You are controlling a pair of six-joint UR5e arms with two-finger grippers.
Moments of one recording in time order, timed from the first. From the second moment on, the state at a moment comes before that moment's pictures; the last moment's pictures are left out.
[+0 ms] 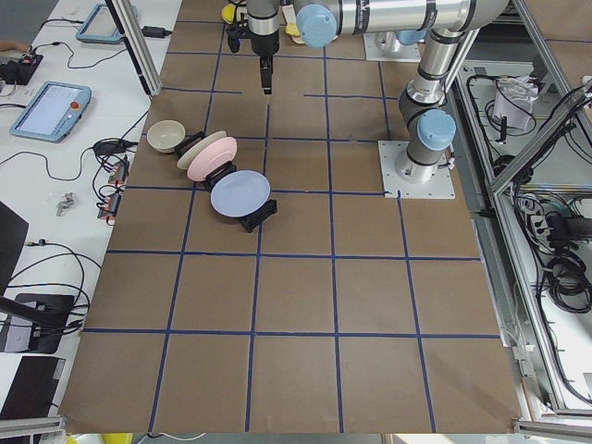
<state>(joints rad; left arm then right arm) -1.21 -1.75 -1.46 -1.57 1.53 0.38 1.54 -1.52 1.68 -1.69 -1.67 -0.40</state>
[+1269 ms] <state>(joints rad) -0.96 -2.32 -1.16 -1.58 1.42 0.80 1.14 -1.52 2.39 -2.47 -1.55 -0.77</state>
